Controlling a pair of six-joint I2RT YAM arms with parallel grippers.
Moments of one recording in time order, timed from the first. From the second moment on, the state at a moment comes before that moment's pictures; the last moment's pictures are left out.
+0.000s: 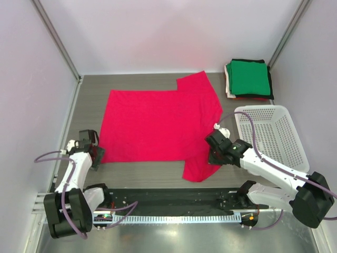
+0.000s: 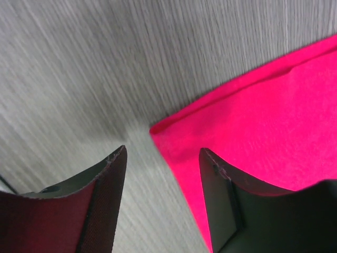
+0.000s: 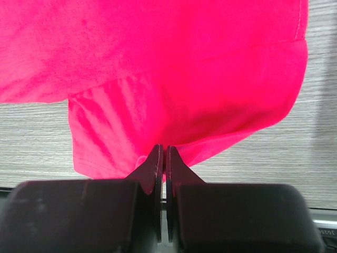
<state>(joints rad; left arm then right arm) 0.19 1.01 0.51 -0.69 -0.28 -1.04 0.72 1.06 0.67 -0.75 0.20 0.81</state>
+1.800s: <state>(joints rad) 0.19 1.27 0.99 -0.79 -0.18 -0.86 0.50 1.31 1.25 -0.86 0.41 0.72</state>
